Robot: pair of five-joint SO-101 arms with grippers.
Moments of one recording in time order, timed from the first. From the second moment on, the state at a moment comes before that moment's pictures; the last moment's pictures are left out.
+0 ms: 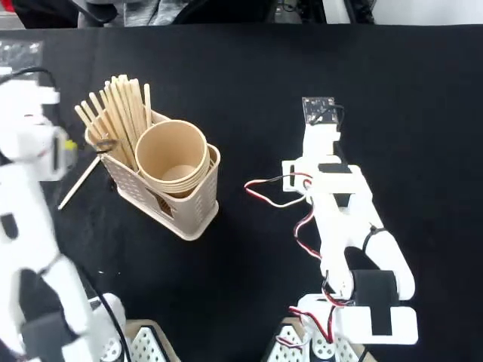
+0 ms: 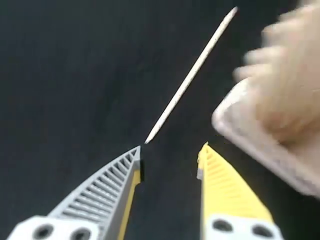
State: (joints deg) left arm -27.5 -23.1 -1.1 91.5 -21.5; right arm -0.1 -7.4 47.0 34.0 0.8
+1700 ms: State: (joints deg) left arm -35.7 16.2 15.3 64.5 -40.2; right arm -0.1 -7.4 47.0 34.0 0.8
